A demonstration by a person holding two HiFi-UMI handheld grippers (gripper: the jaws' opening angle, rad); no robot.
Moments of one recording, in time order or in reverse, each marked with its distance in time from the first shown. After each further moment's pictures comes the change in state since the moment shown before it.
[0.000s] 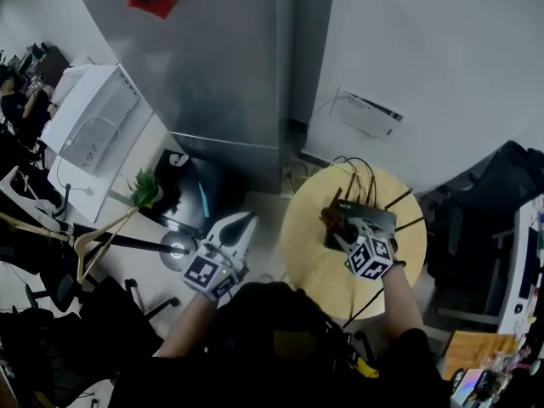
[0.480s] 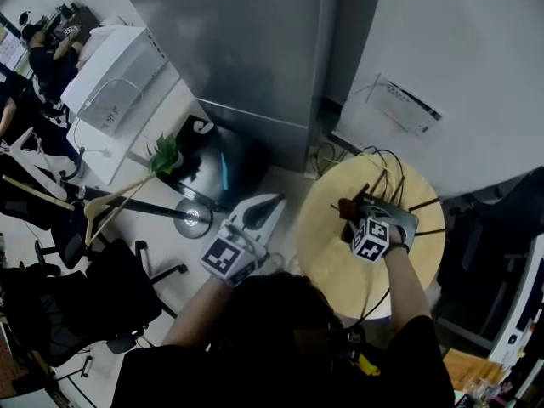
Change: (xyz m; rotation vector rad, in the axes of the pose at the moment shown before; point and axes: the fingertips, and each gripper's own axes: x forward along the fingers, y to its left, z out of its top) left arm 0.023 -0.002 -0.002 0.021 0.001 0.041; right arm 0.084 0.004 -0.066 -0.117 0.299 0.139
